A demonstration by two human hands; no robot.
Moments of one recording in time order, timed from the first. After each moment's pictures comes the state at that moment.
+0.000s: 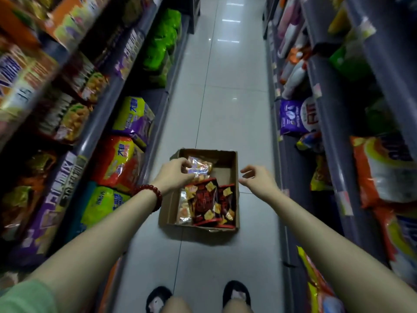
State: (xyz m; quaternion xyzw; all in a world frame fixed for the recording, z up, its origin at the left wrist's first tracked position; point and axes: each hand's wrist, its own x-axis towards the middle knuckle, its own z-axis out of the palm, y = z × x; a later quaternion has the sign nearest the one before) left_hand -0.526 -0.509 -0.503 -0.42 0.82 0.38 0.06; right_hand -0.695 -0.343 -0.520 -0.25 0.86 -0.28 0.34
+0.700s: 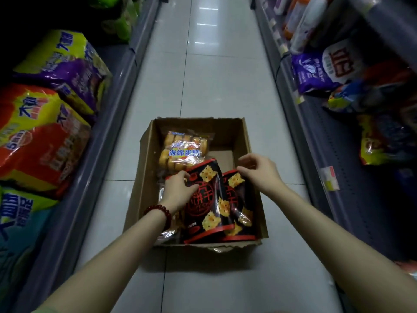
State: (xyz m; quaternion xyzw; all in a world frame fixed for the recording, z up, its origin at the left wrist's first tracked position) left_hand -0.561 -0.515 -0.880 -0.44 0.78 0.44 0.05; right_hand -0.720 -0.370 -0.838 -0.26 0.87 -0.34 0.24
